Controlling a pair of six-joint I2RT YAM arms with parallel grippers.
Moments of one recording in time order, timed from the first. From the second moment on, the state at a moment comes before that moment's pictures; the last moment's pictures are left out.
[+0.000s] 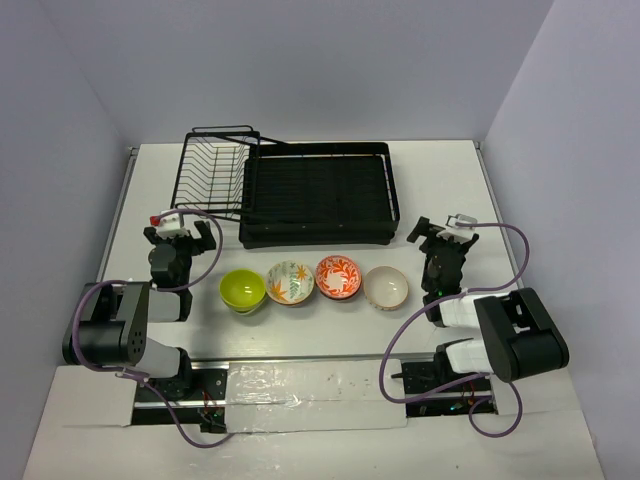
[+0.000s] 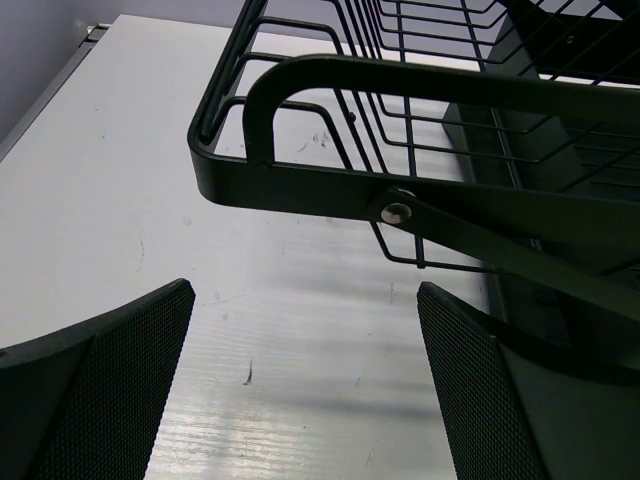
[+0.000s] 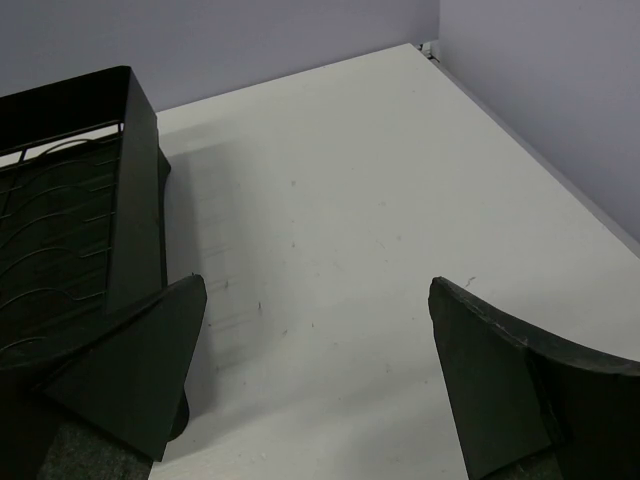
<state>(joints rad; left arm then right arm) -0.01 1.46 0.22 1.18 -0.06 -0.10 0.18 1.32 0.16 1.19 0.51 0.12</state>
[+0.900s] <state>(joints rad) -0.01 1.46 0.26 1.12 -0.07 -0.12 0.18 1.31 0.16 1.18 0.50 0.12</state>
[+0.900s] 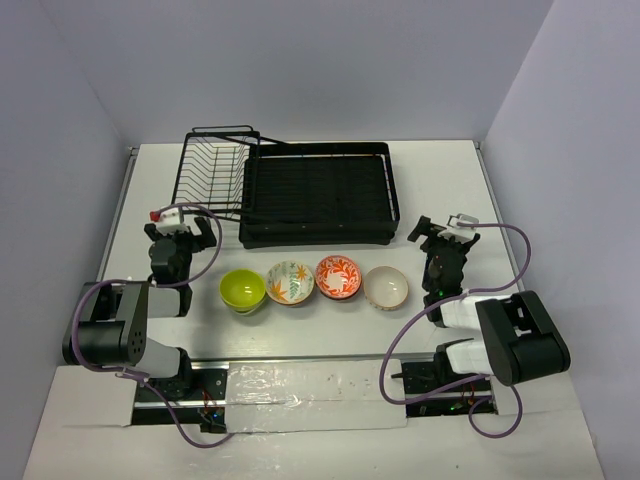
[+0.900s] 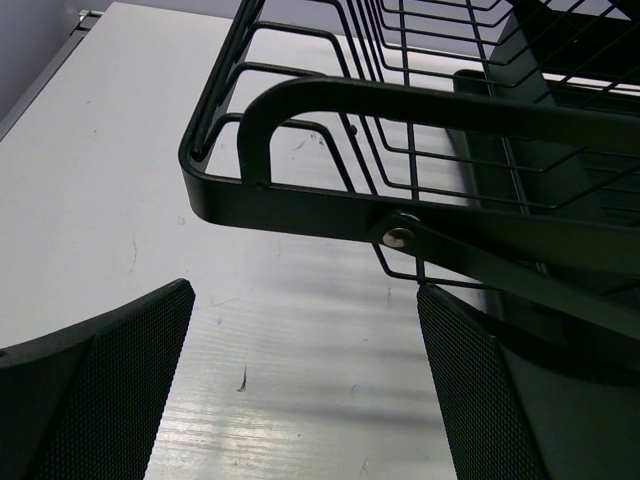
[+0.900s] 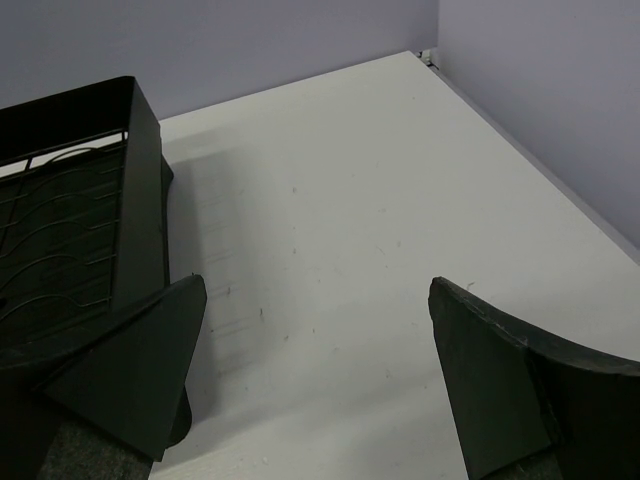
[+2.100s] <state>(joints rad) -0.01 1.24 0.36 0.61 -0.18 -0.20 0.18 1.31 0.16 1.17 0.50 0.12</state>
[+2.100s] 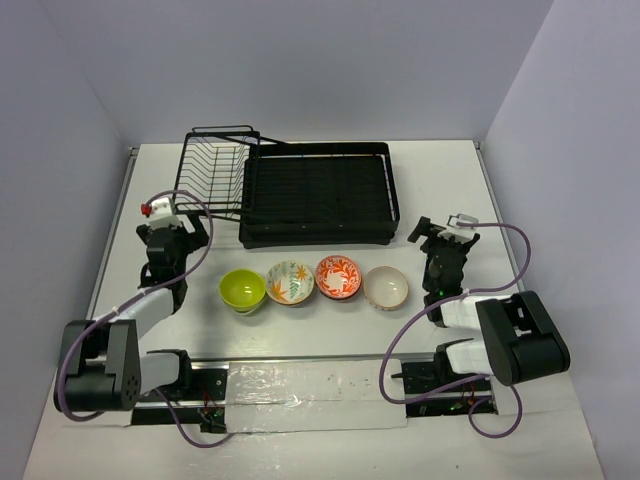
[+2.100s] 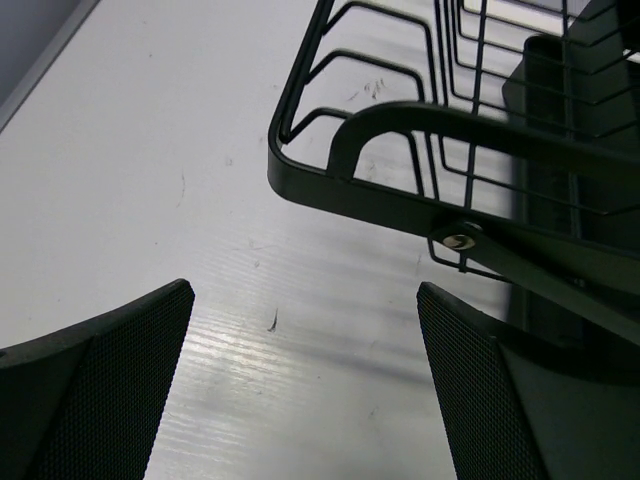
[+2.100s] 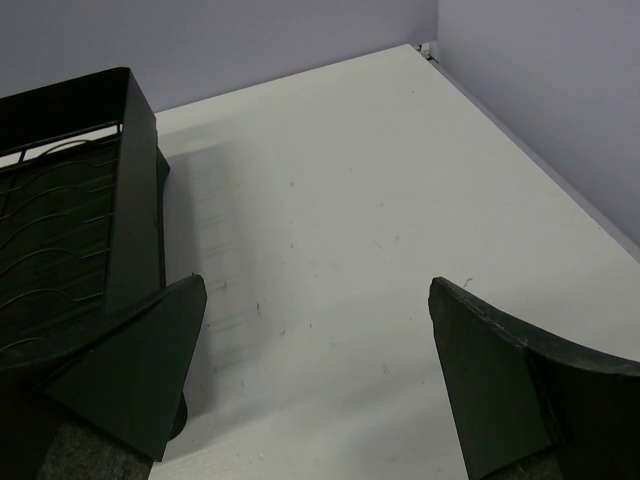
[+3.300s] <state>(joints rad) -0.13 1.08 0.84 0.18 -0.12 -0.14 0.16 1.30 0.16 1.12 0.47 0.14</state>
